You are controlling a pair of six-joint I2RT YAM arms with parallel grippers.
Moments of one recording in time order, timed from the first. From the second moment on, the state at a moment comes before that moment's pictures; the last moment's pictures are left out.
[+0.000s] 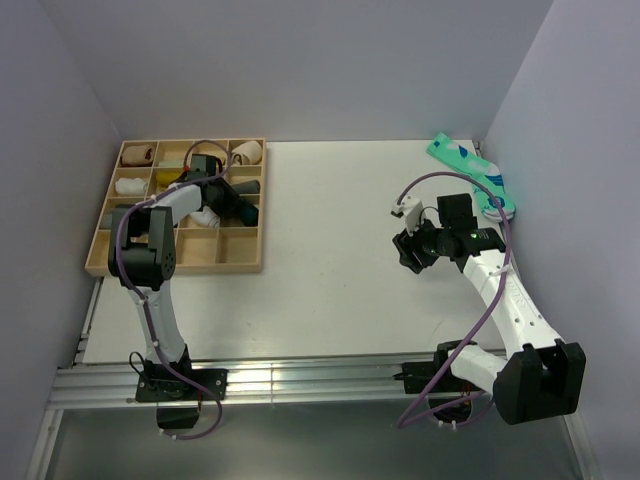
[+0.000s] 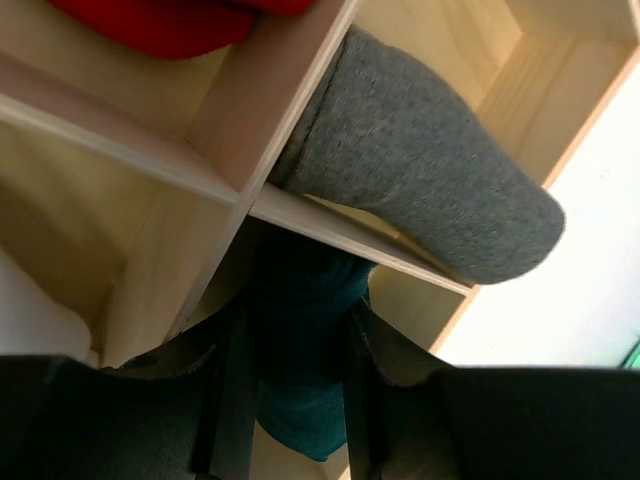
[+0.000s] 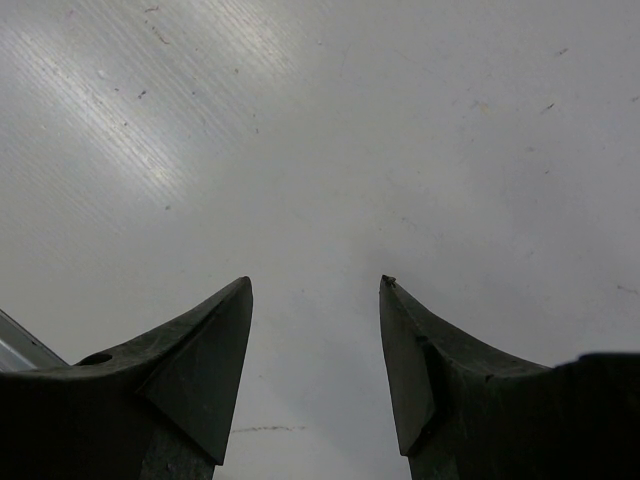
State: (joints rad) left arm -0.09 2.04 1.40 -0.31 0.17 -0.87; right arm 0.11 1.10 0.89 -0.75 -0.39 -0.58
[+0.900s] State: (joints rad) left arm -0.17 2.02 1.42 -0.44 -0.10 -0.94; right arm 0.11 1.06 0.88 -0.75 -0.44 -0.59
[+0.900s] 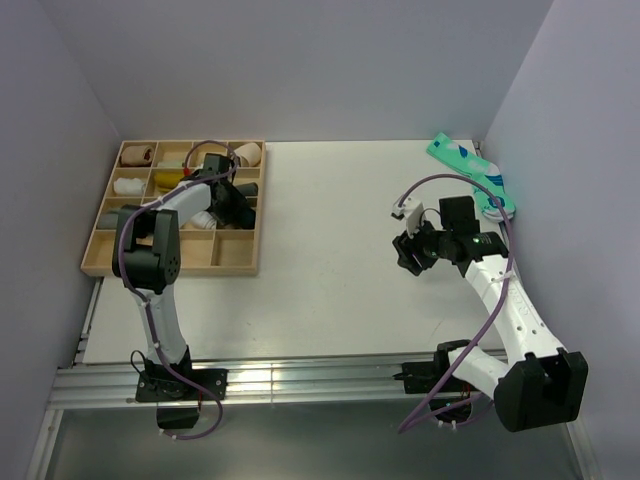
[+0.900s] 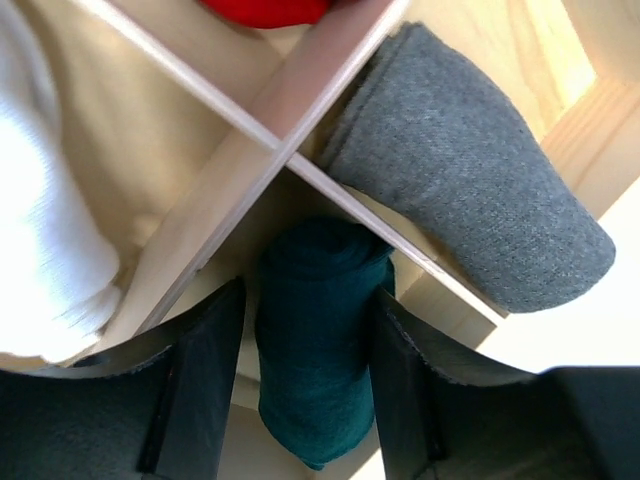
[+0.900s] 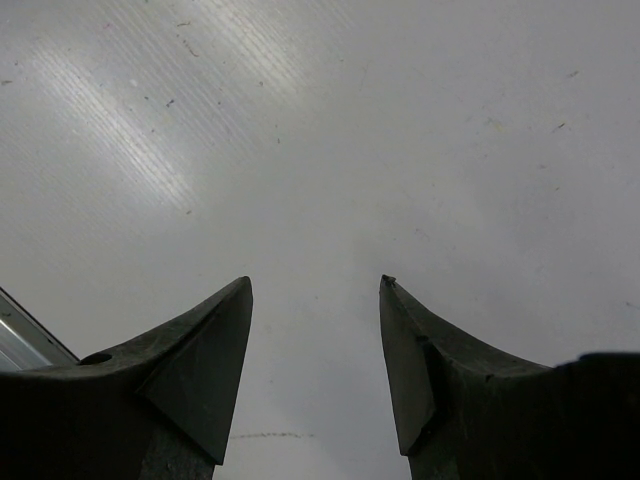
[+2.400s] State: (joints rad) left arm -0.94 1.20 0.92 -0.17 -0.31 -0.78; right arm 0.09 0.88 0.97 -0.74 -0.59 -0.35
